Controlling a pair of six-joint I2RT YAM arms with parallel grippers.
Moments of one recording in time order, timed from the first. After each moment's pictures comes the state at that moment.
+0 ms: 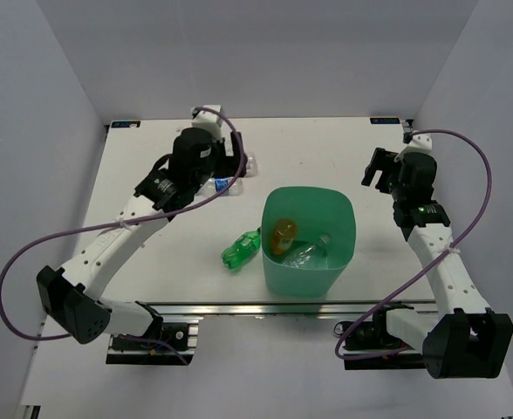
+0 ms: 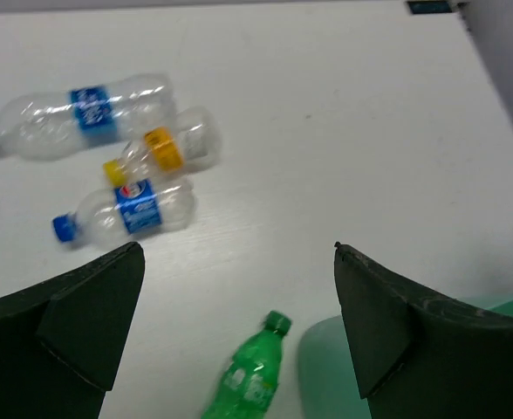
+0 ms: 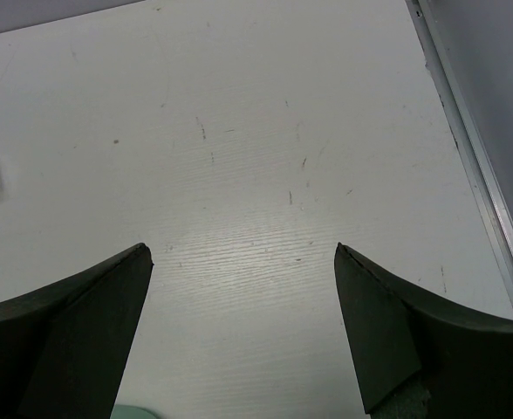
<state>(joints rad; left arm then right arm) -0.66 1.37 1.43 -0.40 -0.22 -0.31 0.06 1.08 0.90 -0.19 0.09 0.17</state>
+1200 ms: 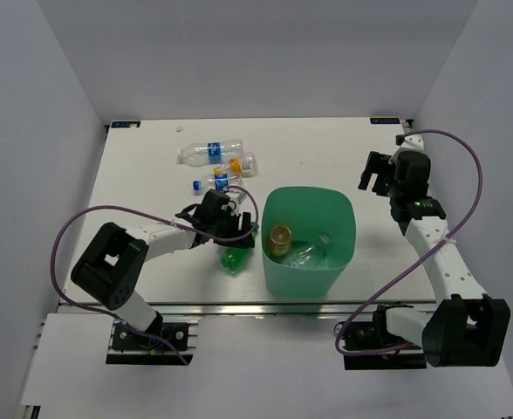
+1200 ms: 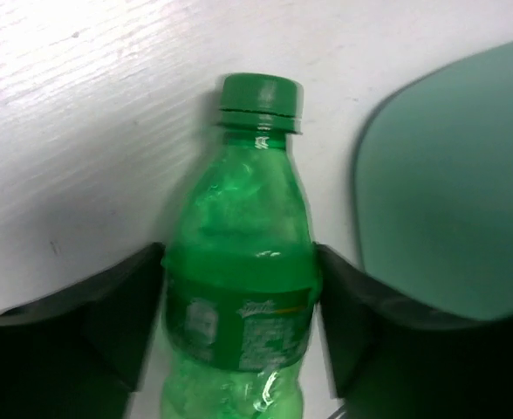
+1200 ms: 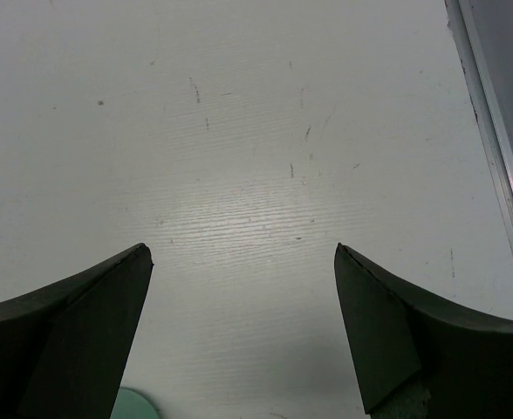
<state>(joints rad) -0.59 1.58 0.76 -0.06 0.26 -0.37 0.06 1.15 0.91 -0.23 0.07 0.15</state>
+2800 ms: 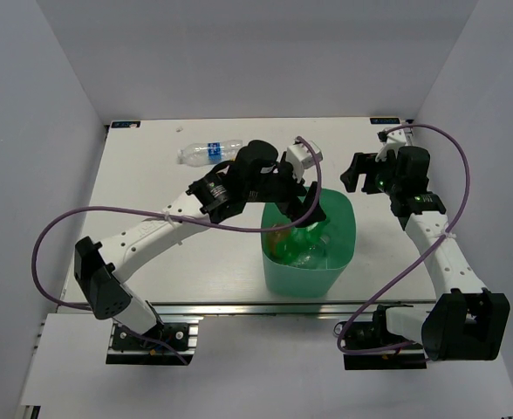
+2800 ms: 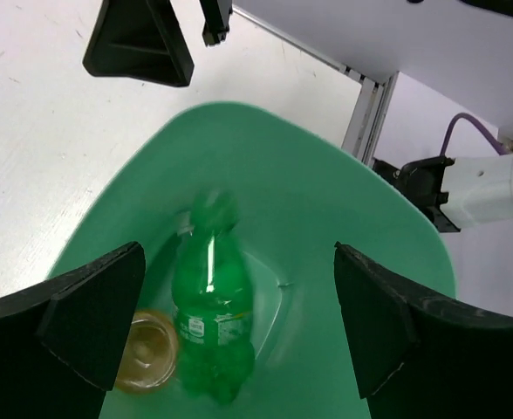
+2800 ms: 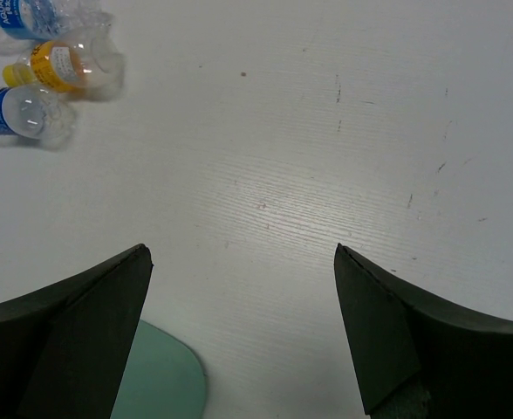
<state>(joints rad) -0.93 1.56 1.55 -0.39 0.35 -0.14 0.06 1.19 0.95 -0.23 -0.31 0.07</state>
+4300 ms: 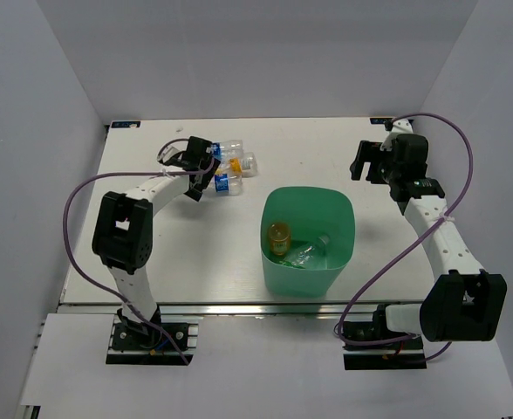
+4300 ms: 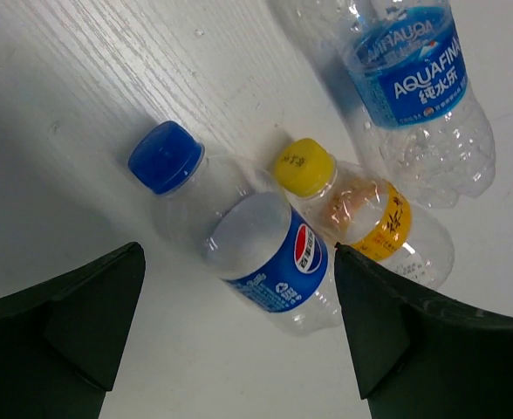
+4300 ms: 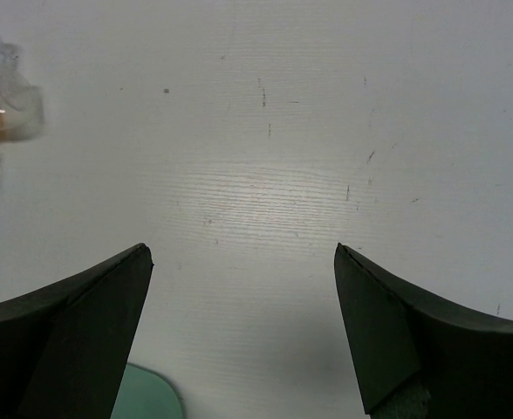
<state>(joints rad) -0.33 1.86 1.34 -0.42 -0.36 -1.27 0.06 1.30 1.08 -0.30 -0.12 0.11</state>
